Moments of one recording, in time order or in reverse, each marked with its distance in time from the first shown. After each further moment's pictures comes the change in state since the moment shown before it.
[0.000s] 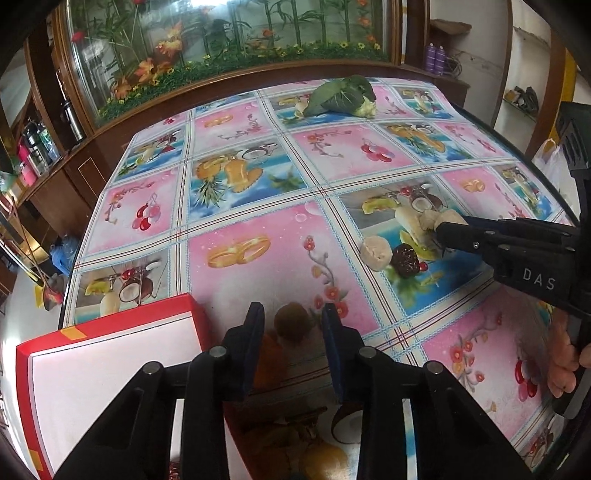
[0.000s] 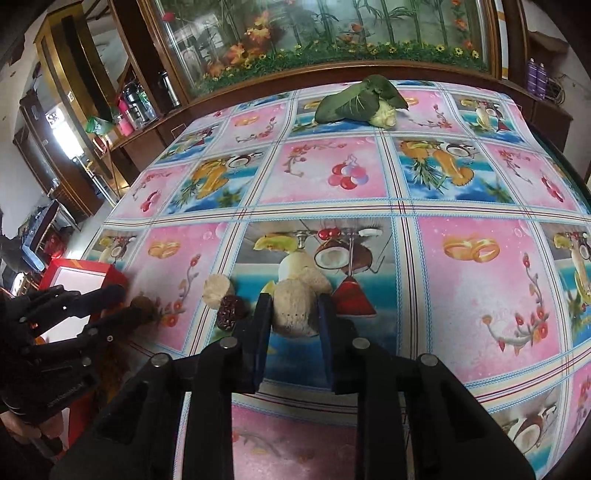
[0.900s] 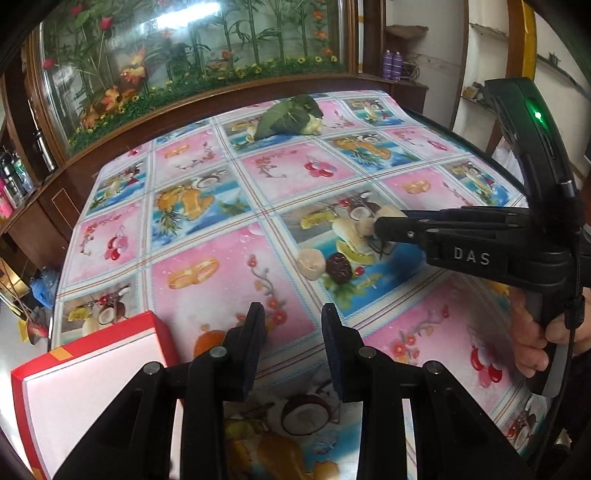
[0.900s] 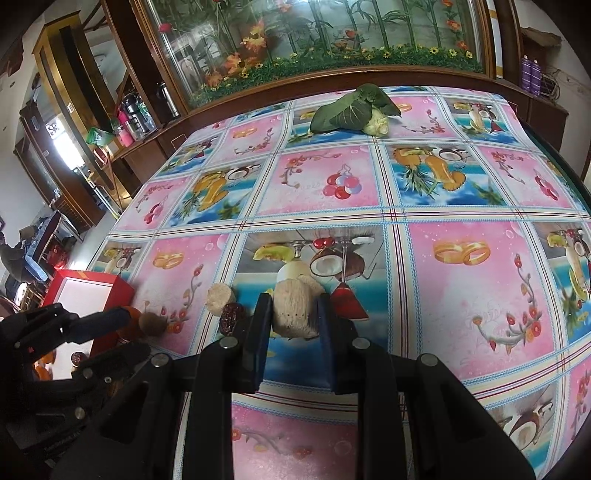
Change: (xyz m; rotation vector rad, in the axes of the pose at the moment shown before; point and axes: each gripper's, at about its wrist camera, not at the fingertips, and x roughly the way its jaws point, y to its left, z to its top) left arm -0.025 -0.026 -0.002 0.102 -0.070 -0.102; right arm -0.010 -0.005 0.002 0.026 -0.031 0.009
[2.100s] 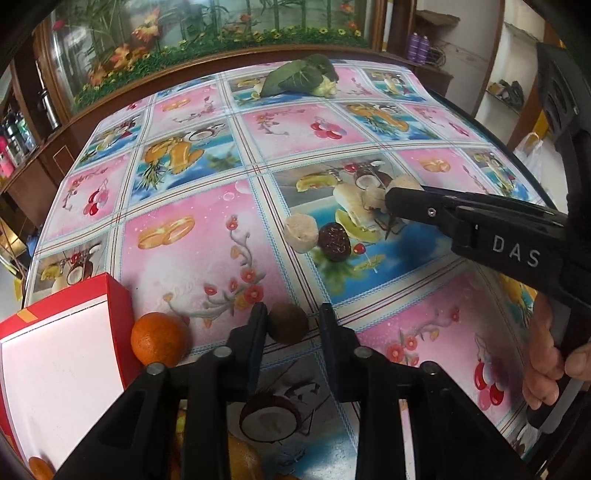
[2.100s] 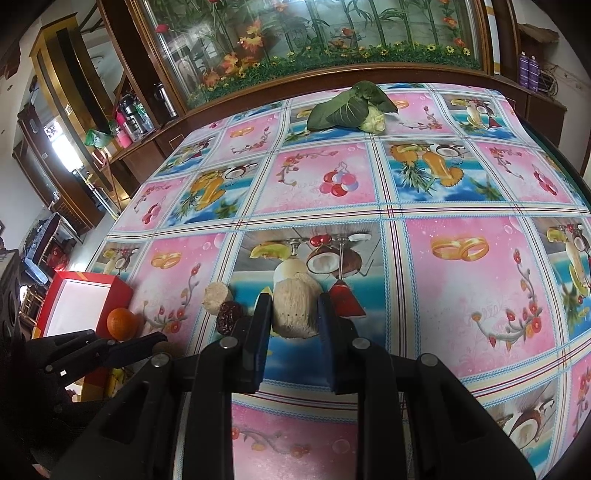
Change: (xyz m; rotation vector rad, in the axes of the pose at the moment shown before) left arm 0.034 -0.010 -0.004 -0.121 0.128 -0.005; right arm 0.001 -0.002 -0.002 0.013 0.003 -0.001
